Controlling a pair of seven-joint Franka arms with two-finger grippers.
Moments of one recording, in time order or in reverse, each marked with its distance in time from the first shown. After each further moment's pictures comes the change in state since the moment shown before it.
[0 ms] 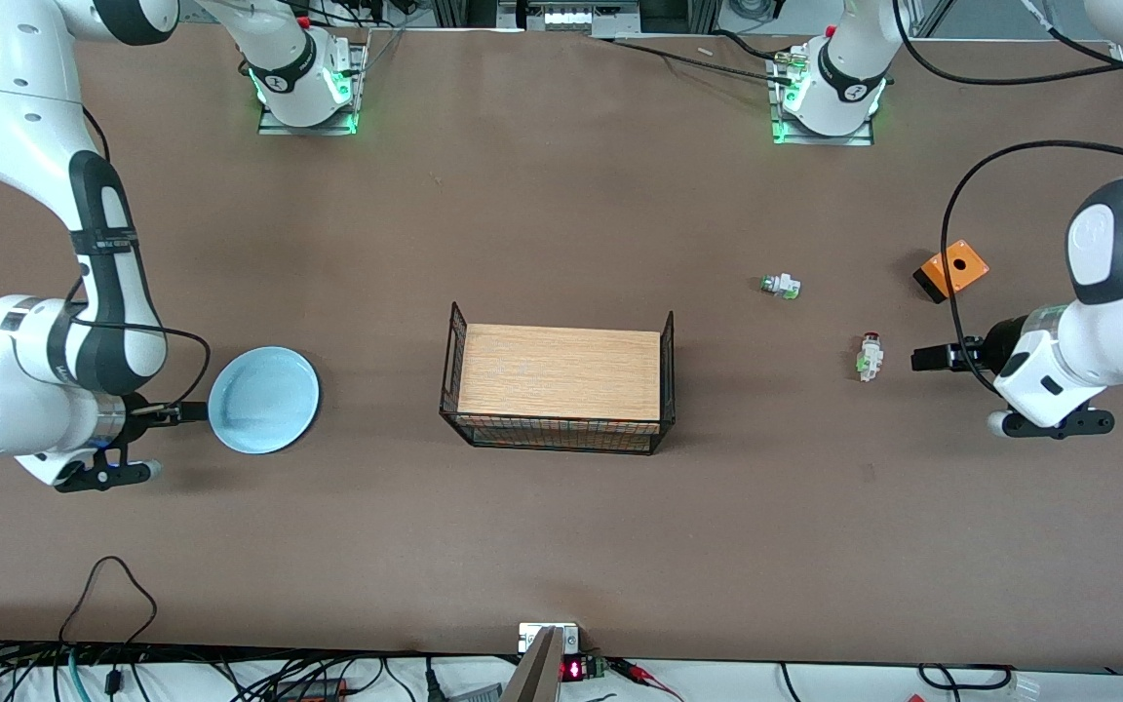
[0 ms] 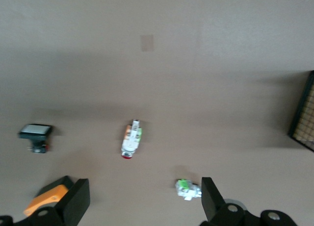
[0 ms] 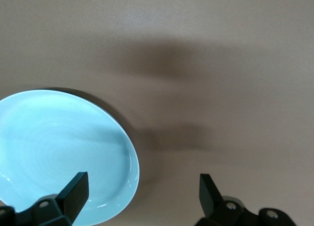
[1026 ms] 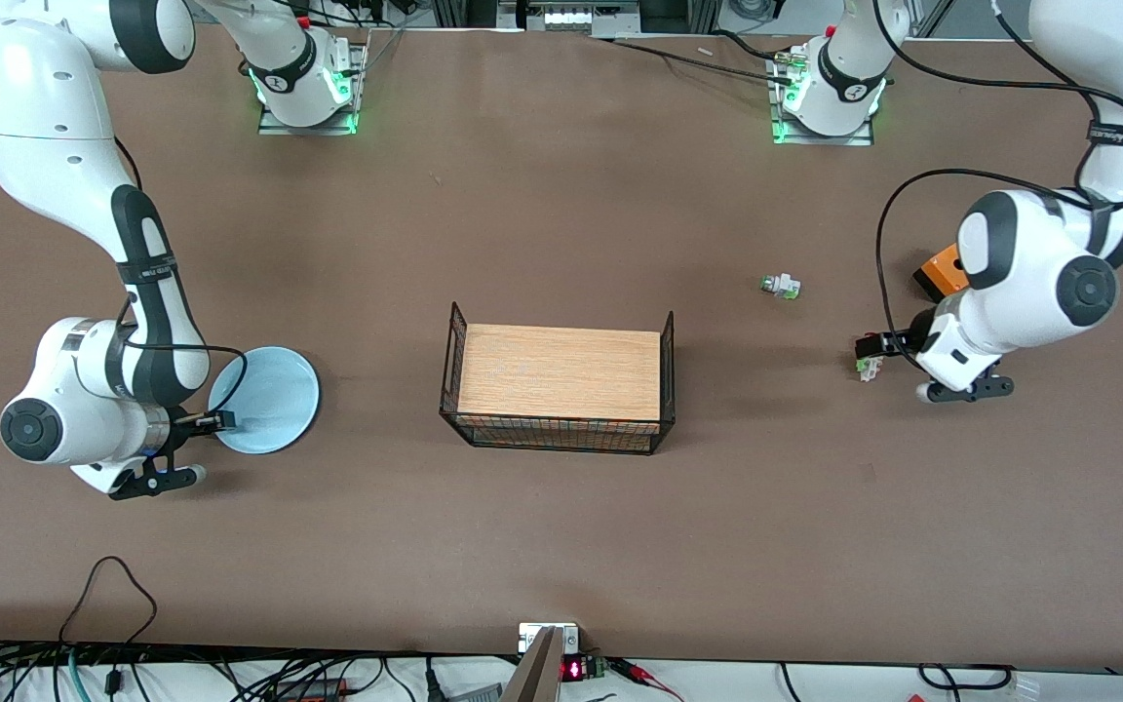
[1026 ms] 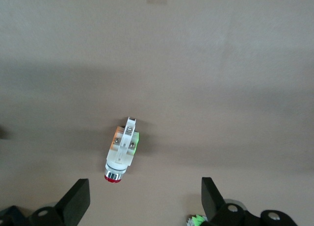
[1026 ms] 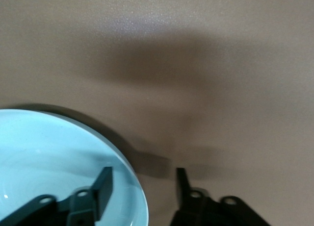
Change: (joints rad) left arm 0.001 -0.104 -0.005 -0.571 -0.015 0.544 -0.002; right arm 0.012 0.087 0.013 0.001 0.000 0.096 -0.042
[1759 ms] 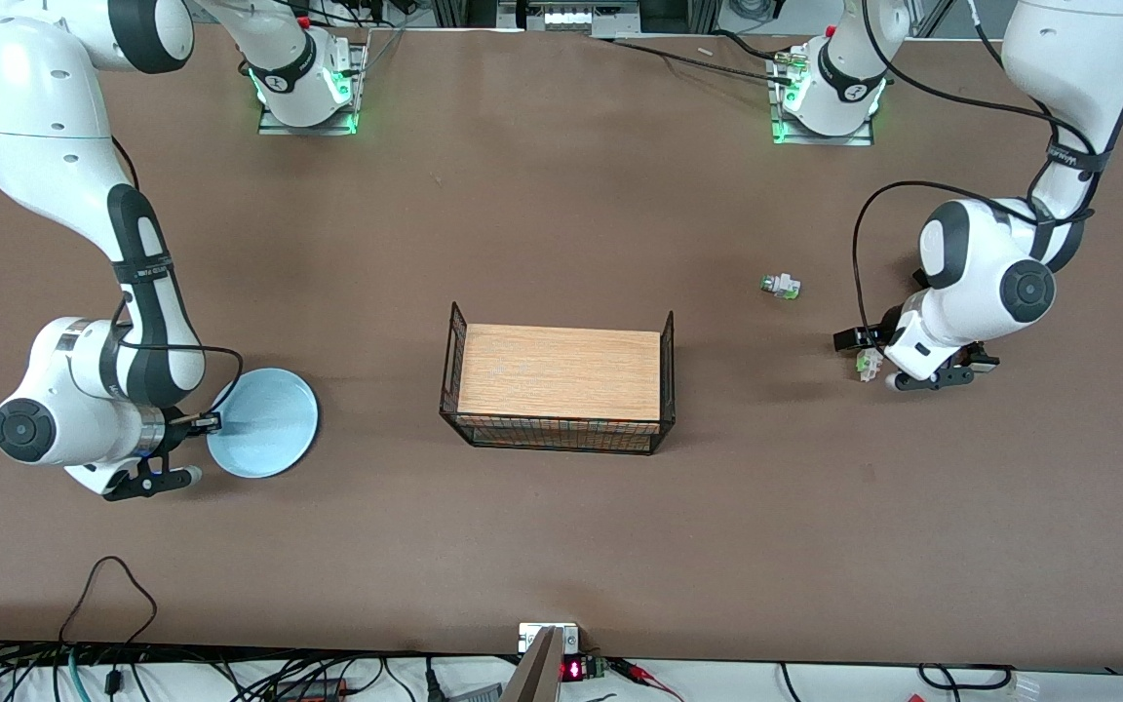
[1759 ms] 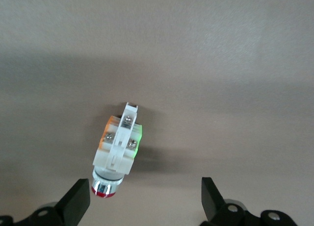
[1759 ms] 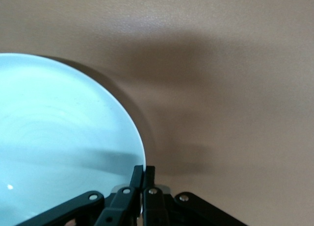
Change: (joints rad) left arm 0.000 0.078 0.000 -0.095 0.000 0.142 0.000; right arm -0.003 -0.009 -0.003 0.016 0.014 -0.031 0.000
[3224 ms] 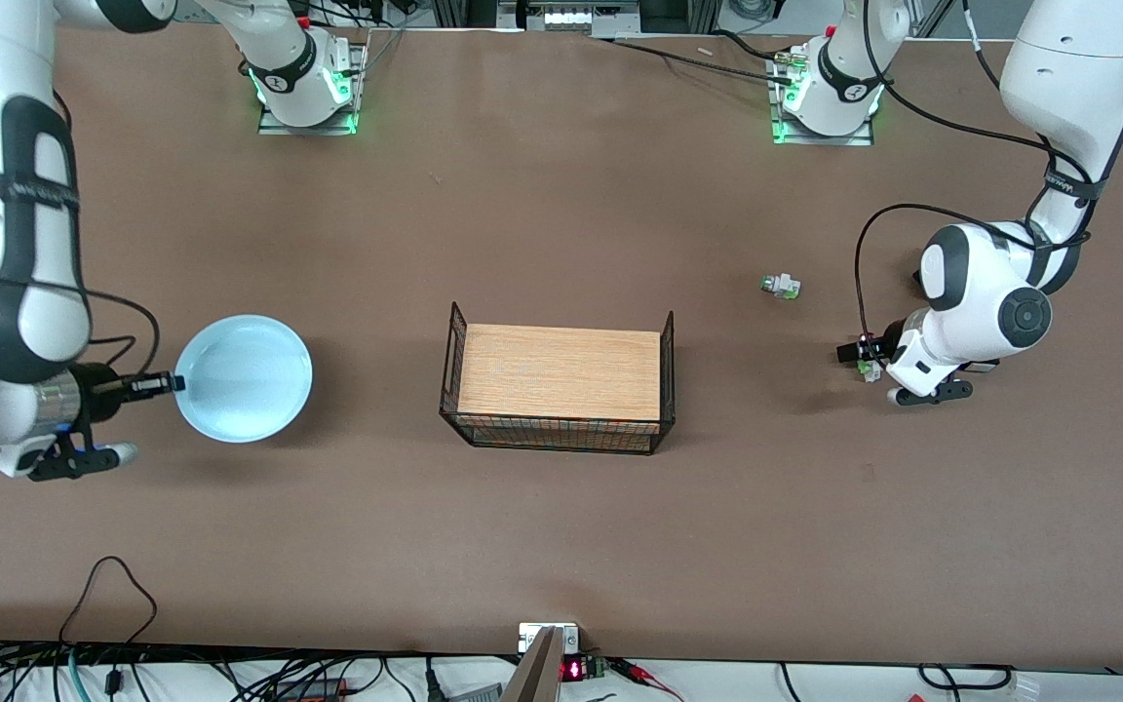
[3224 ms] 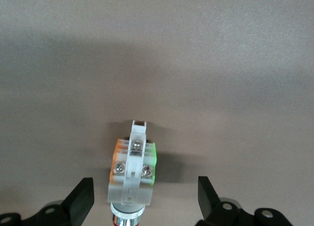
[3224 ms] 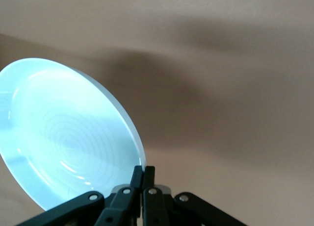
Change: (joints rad) left arm 0.004 0.083 0.023 0.071 0.013 -0.018 0.002; right arm -0.001 -0.166 0.000 0.225 0.166 -0.561 0.068
